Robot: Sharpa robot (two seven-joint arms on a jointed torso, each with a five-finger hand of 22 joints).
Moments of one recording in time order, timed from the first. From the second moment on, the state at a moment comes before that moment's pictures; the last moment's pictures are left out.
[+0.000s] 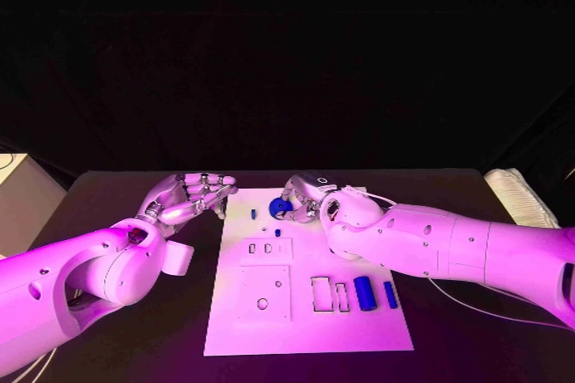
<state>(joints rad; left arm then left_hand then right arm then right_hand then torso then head) 1.17 -0.93 0.00 1.65 -0.15 -0.32 0.38 1.49 -0.23 0.44 0.26 0.10 0.87 0.20 0.26 0.25 1.14 0.13 0.08 0.10 1.01 0.06 0.98 0.67 0.17 0.88 0.16 1.04 0.63 1.25 -0.50 -0.15 1.23 -1.54 -0.47 -0.31 1.24 -0.23 0.24 0.29 0.20 0.96 0.15 0.20 0.33 1.47 0.06 1.57 1.31 1.47 -0.01 1.57 1.31 0.01 1.47 0.09 1.57 1.31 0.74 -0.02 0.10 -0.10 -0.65</state>
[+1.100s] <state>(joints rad) 1.17 -0.94 0.00 1.65 -0.15 -0.32 0.38 1.49 -0.23 0.44 0.26 0.10 0.87 0.20 0.26 0.25 1.14 0.13 0.08 0.10 1.01 0.06 0.98 0.66 0.17 0.87 0.17 1.04 0.63 1.25 -0.55 -0.15 1.28 -1.51 -0.45 -0.31 1.23 -0.22 0.24 0.29 0.20 0.97 0.14 0.20 0.33 1.47 0.06 1.57 1.31 1.47 -0.01 1.57 1.31 0.01 1.47 0.09 1.57 1.31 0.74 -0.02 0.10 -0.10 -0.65</state>
